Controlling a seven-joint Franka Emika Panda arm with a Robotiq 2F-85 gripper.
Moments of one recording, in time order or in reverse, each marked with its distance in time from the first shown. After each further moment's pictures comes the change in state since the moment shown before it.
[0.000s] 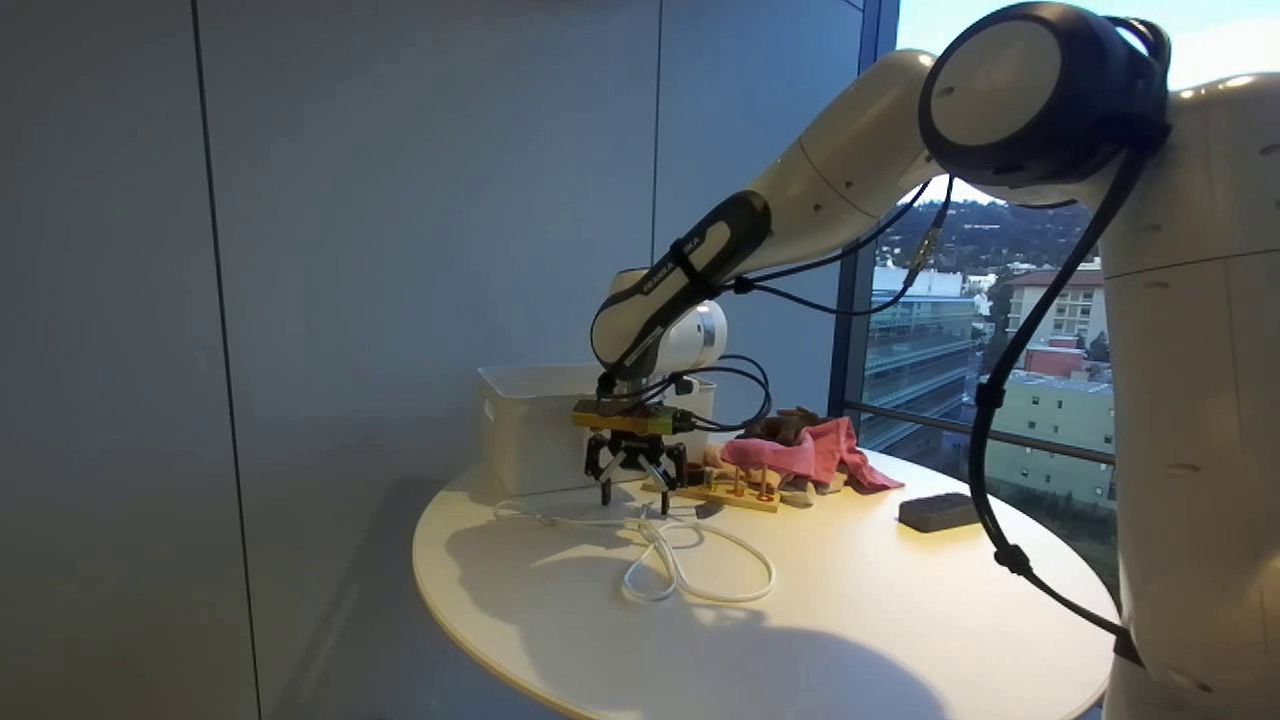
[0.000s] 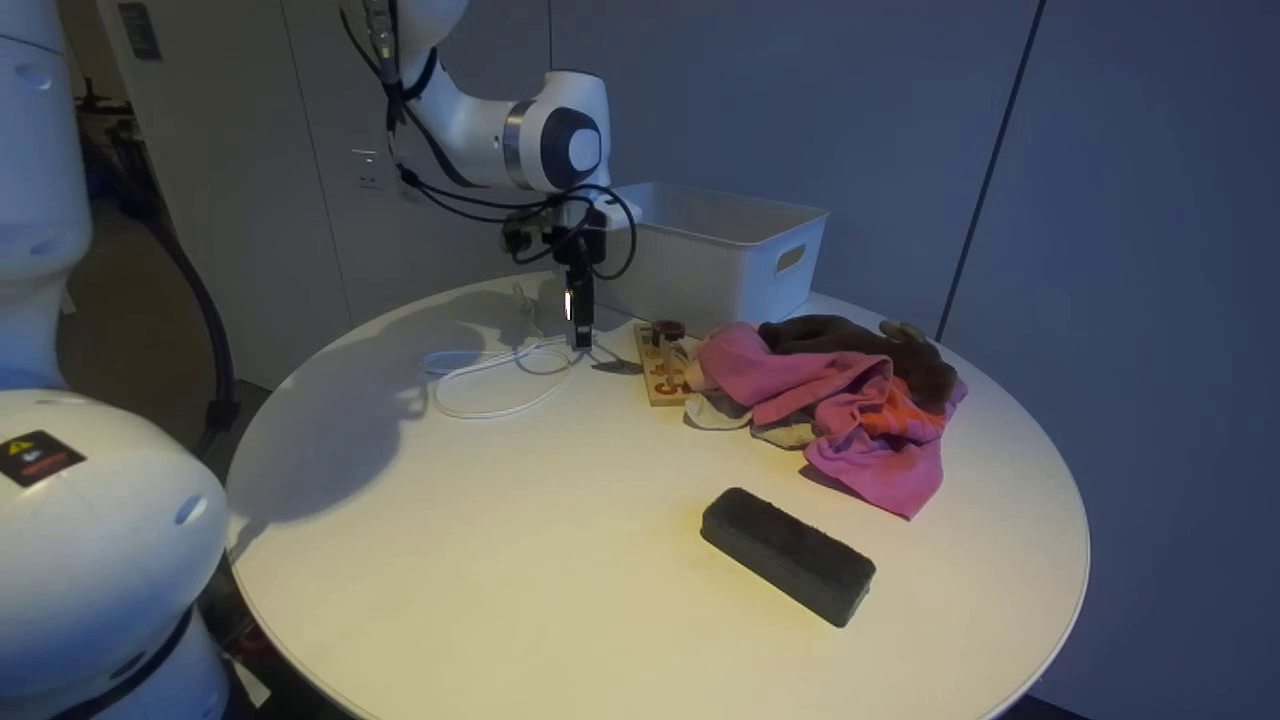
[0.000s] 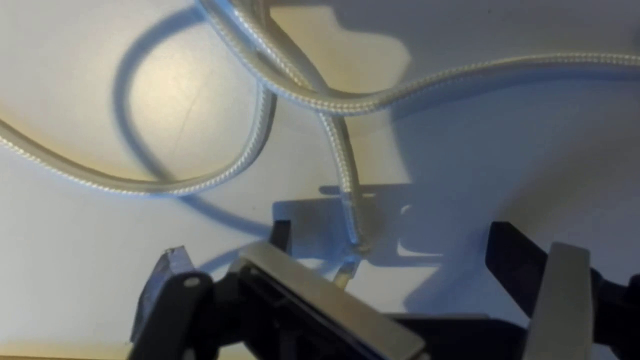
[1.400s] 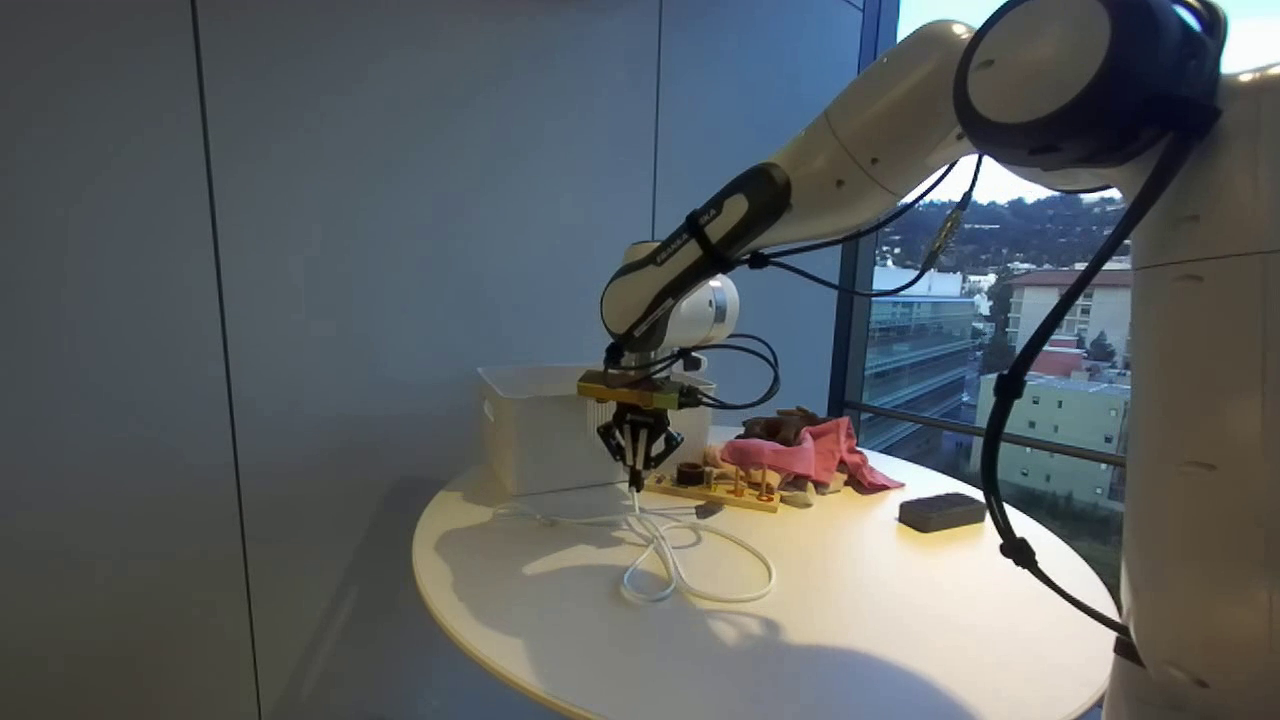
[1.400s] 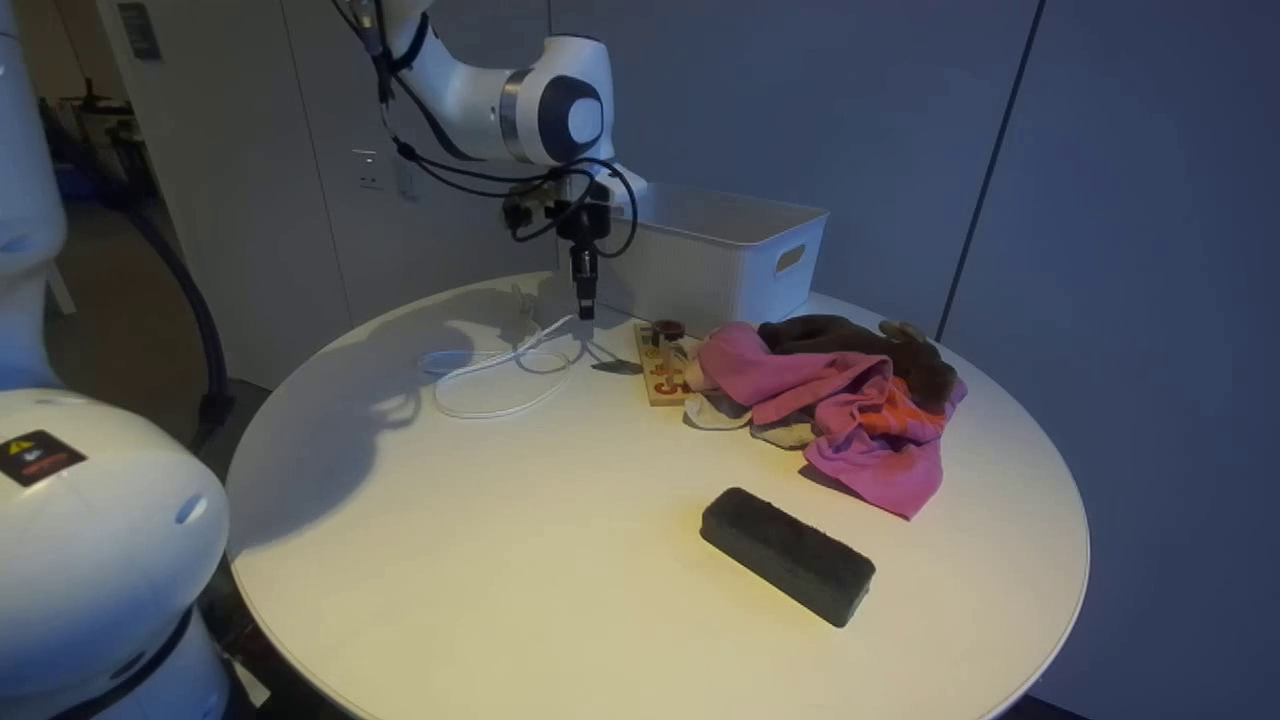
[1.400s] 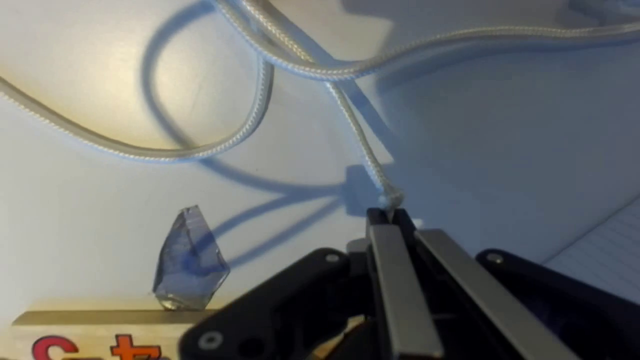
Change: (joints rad) arm 0.003 -0.084 -0.012 -0.013 0.012 -0.006 -0.003
